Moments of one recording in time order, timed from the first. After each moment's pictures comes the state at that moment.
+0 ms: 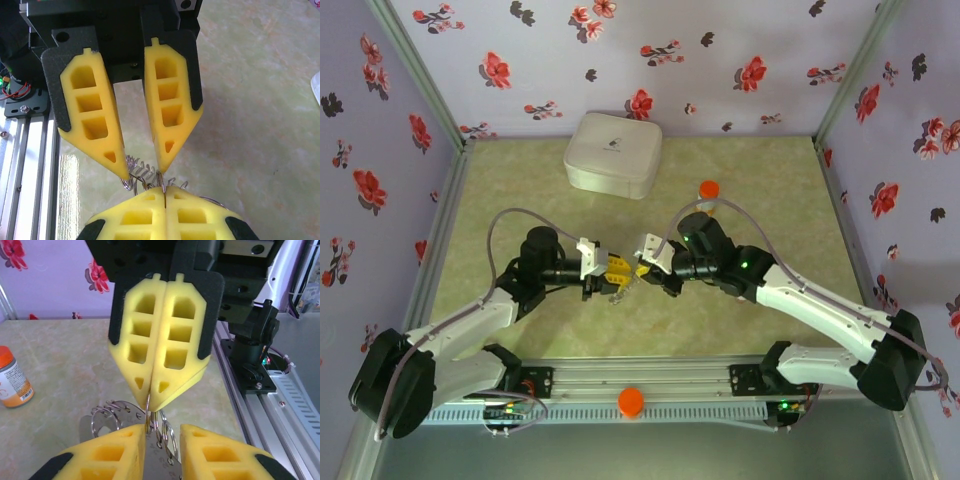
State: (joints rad) left arm -0.62 1.09 0.50 0.31 0.94 0.28; right arm 0.87 1.16 0.93 -0.42 -0.40 -0.39
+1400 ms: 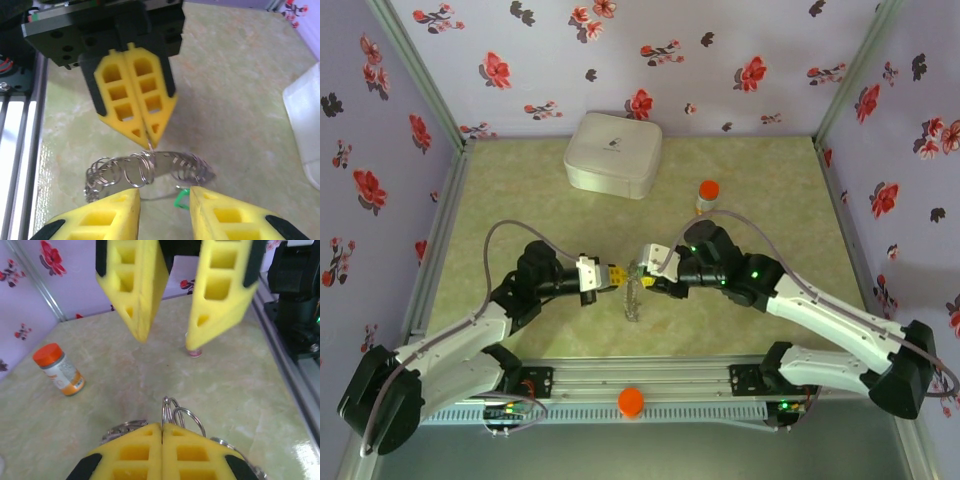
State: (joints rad) left arm -0.68 0.96 0.40 0.29 0.68 0.50; right arm 0.92 1.07 0.90 -0.45 -0.29 -0.49
